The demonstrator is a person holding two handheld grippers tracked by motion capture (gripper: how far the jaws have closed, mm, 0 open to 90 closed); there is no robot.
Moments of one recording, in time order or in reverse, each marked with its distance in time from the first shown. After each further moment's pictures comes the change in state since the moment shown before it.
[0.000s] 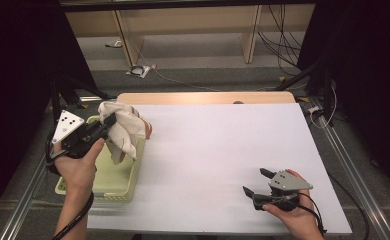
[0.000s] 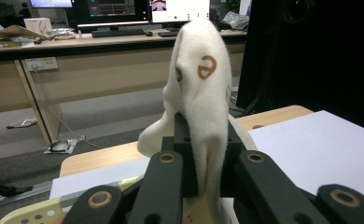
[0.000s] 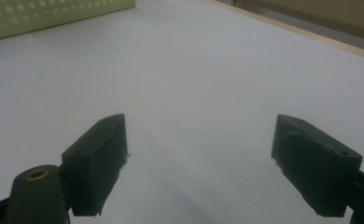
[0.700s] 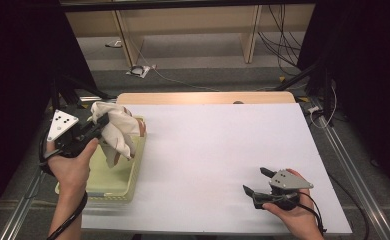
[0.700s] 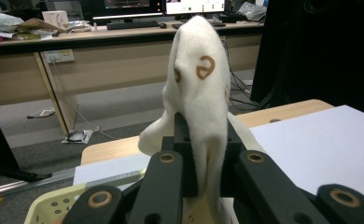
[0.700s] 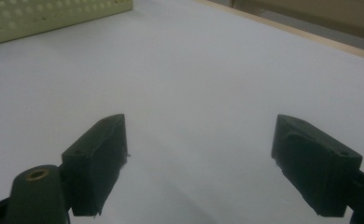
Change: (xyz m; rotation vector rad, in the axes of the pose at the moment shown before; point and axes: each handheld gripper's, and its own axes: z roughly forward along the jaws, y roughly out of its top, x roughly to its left) left arm 0.012 0.000 -0.003 0.037 0.059 0.006; right arm -0.001 0.001 0.000 -0.005 -0.007 0.011
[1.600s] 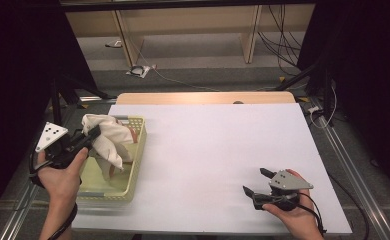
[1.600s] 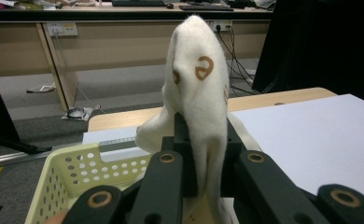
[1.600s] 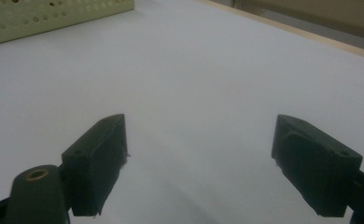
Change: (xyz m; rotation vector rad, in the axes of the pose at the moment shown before) left arm 0.021 -0.025 -0.017 0.060 0.012 -0.062; right arm 0.001 -0.001 0.000 -0.002 0.002 0.001
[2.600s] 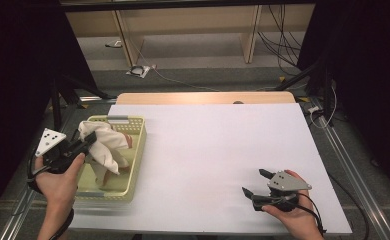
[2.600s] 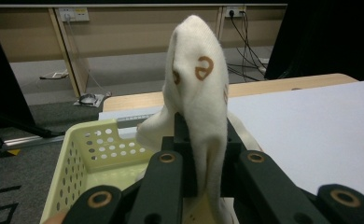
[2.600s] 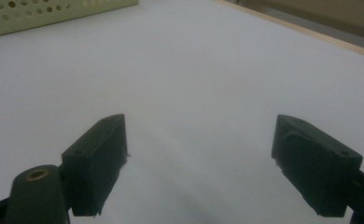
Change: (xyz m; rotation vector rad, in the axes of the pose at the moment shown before) left arm 0.014 -0.020 -0.003 0.047 0.045 -0.004; right arm 0.002 -0.001 0.001 0.016 0.012 -0.019
